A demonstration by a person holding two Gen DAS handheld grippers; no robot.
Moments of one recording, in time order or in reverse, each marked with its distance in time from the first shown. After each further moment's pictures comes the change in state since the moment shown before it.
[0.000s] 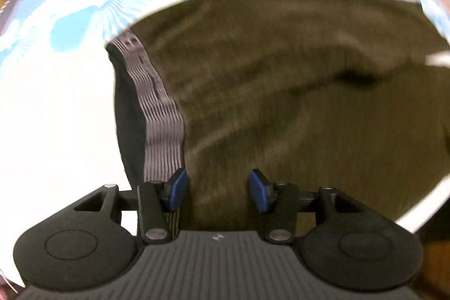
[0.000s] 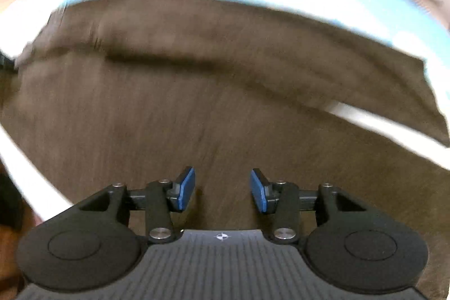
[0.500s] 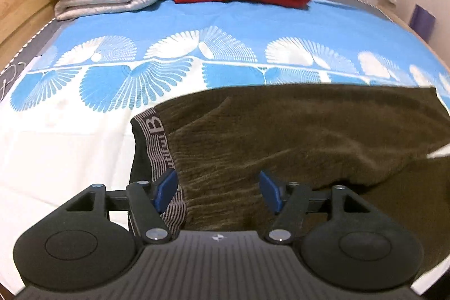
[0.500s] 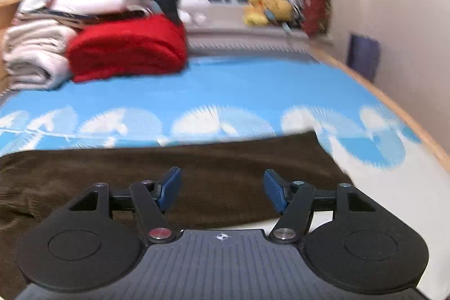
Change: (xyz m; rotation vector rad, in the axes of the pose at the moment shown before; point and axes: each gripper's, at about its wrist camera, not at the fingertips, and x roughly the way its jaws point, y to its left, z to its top) left arm -0.030 -0.011 0.054 -0.181 -0.272 0.075; right arm -0.063 -0.087 0.048 0.284 -0.361 -0.278
